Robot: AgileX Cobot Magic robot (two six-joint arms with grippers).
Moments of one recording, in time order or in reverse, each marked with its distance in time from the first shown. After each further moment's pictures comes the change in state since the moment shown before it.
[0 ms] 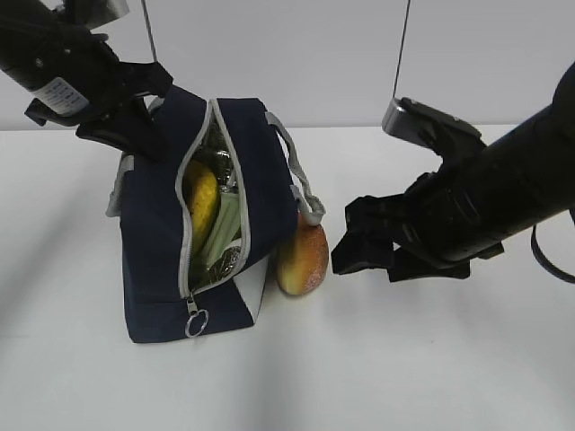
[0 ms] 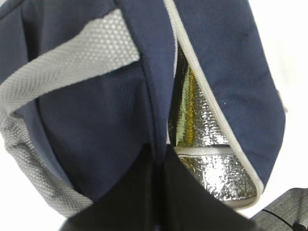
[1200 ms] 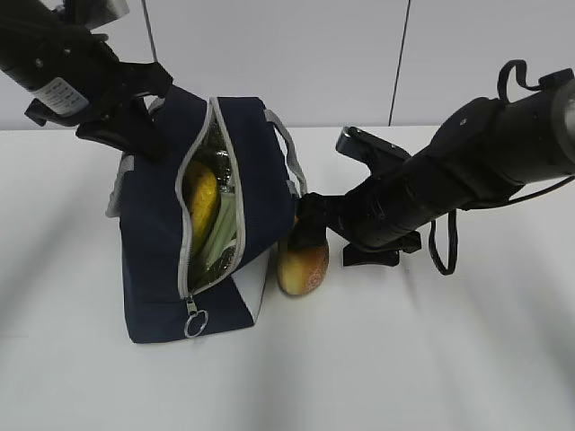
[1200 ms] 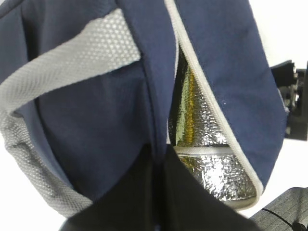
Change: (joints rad) left arm 0.000 0.000 0.000 -0.001 0.003 0.000; right arm -0.024 0.416 -0.193 0.321 -0.186 -0.244
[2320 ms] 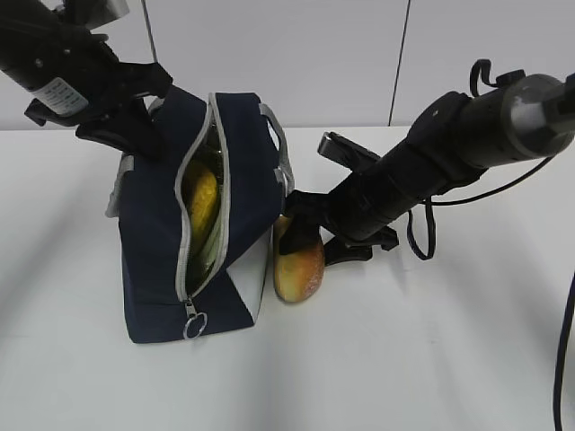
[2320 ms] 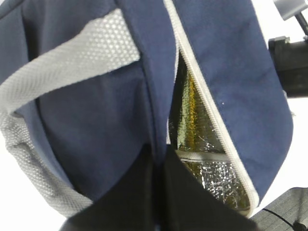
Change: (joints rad) left arm 0.000 0.000 0.000 0.002 0.000 0.000; right arm -0.047 0.171 -0.210 -0.024 0.213 0.004
